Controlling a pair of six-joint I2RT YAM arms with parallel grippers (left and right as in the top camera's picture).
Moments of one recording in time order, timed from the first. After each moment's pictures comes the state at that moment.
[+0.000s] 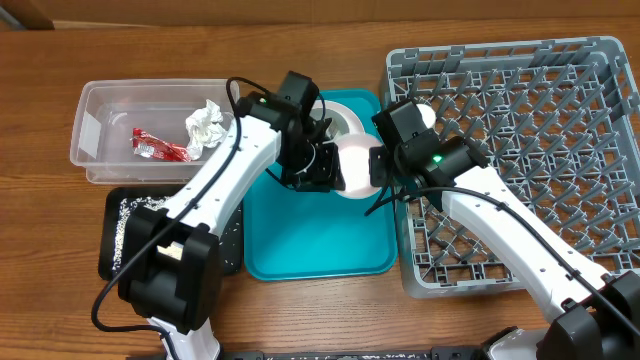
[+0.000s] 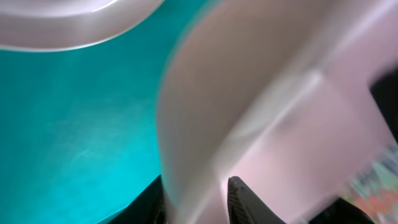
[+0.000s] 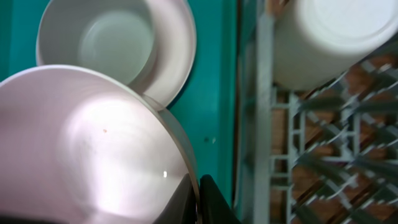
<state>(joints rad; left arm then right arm) -0.41 1.90 1.54 -1.09 0.56 -0.34 0.53 1.58 1.25 -0.77 0.14 0.44</state>
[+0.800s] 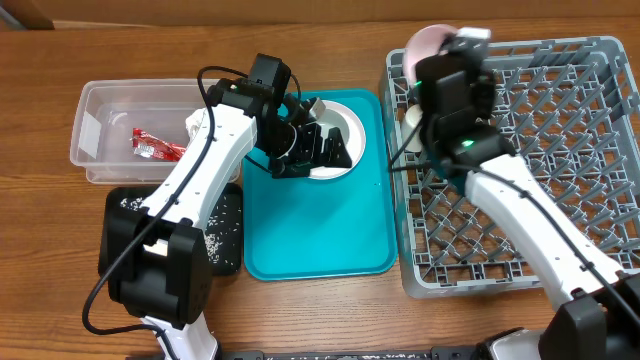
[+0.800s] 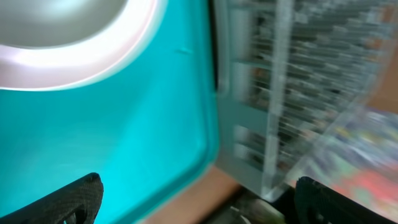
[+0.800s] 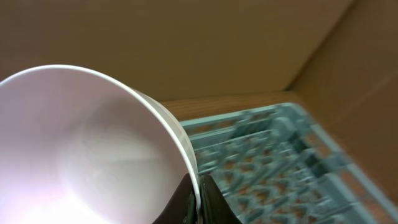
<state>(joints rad) -0.31 1.90 1.59 -1.10 0.64 -0.26 0.35 1.58 1.25 -0.21 0.82 0.12</state>
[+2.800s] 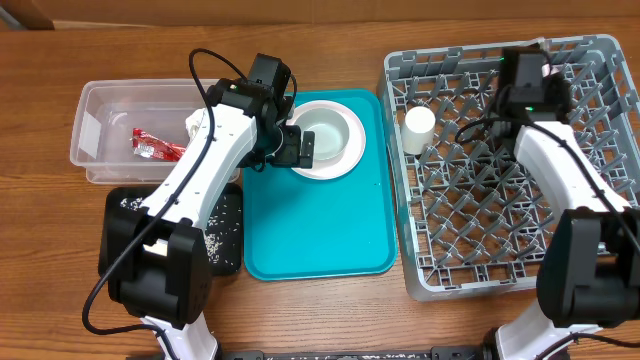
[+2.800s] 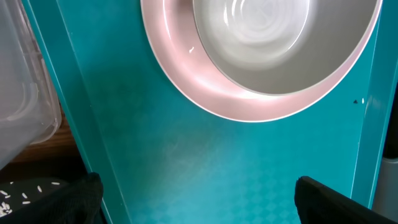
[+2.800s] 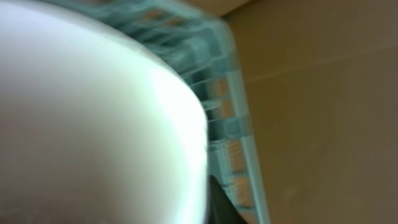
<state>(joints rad) -0.31 1.90 1.59 -1.10 0.11 -0.26 0.00 1.82 1.28 -0.32 0.77 -0.44</state>
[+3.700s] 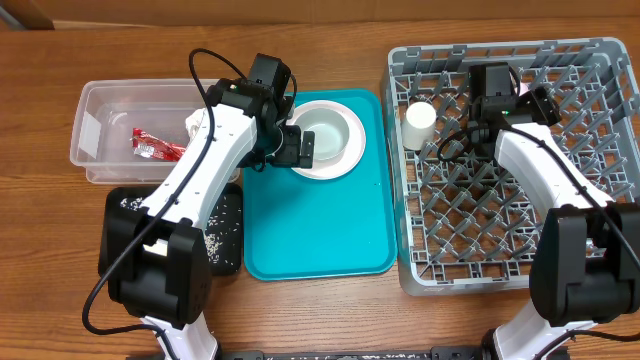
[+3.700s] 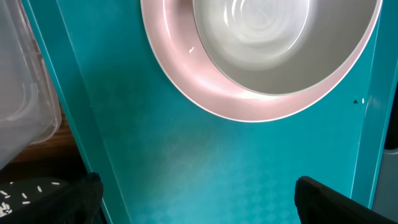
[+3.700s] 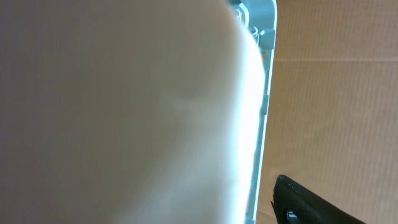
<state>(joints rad) -0.31 1.90 1.59 -1.10 0.11 -0.26 0.07 1.83 1.27 -0.48 0.89 -0.47</state>
